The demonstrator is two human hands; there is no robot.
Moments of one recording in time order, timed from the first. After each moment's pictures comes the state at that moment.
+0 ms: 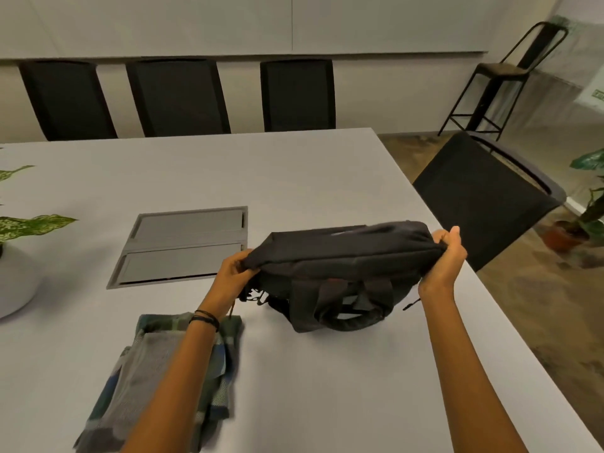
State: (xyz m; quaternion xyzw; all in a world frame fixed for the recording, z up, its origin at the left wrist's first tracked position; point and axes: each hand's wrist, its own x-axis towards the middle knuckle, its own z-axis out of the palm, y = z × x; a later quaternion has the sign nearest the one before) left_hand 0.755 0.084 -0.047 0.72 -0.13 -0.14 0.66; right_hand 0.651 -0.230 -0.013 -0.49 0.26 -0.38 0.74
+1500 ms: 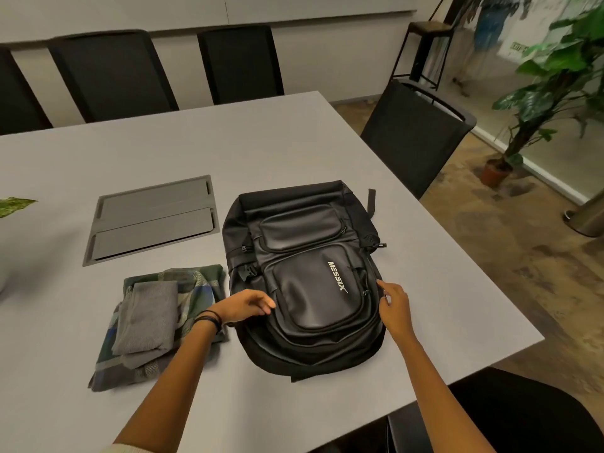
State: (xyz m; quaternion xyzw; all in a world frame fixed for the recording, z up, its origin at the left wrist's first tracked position) left_hand 0.642 0.116 -0.144 0.78 -0.35 -0.44 0.28; right_hand 0.439 -0.163 -0.178 -0.79 0.39 -0.14 0.45
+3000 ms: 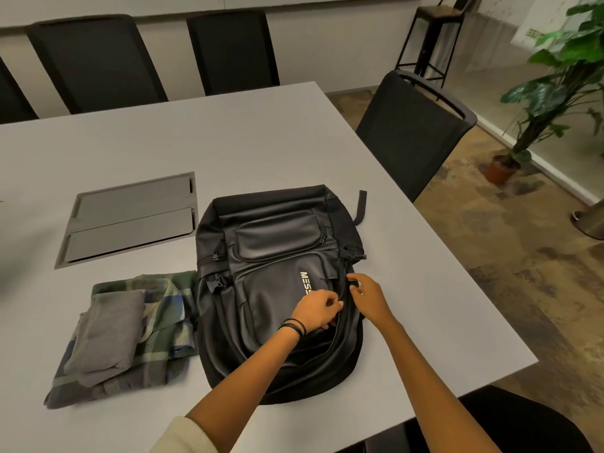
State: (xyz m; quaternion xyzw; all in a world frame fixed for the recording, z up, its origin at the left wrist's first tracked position) left_hand 0.547 -0.077 -0.133 0.84 -0.28 -0.36 0.29; right_hand 0.488 -0.214 -0.173 -0.84 0.29 -0.04 0.45
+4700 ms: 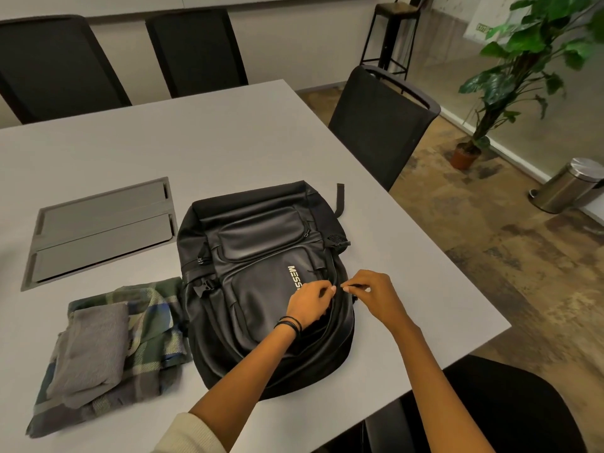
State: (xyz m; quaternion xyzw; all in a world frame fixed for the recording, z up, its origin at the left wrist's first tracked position) left_hand 0.540 -0.076 -0.139 0.86 -0.33 -0.26 0.30; right_hand 0.439 -0.209 -0.128 -0.88 0.19 -0.10 0.41
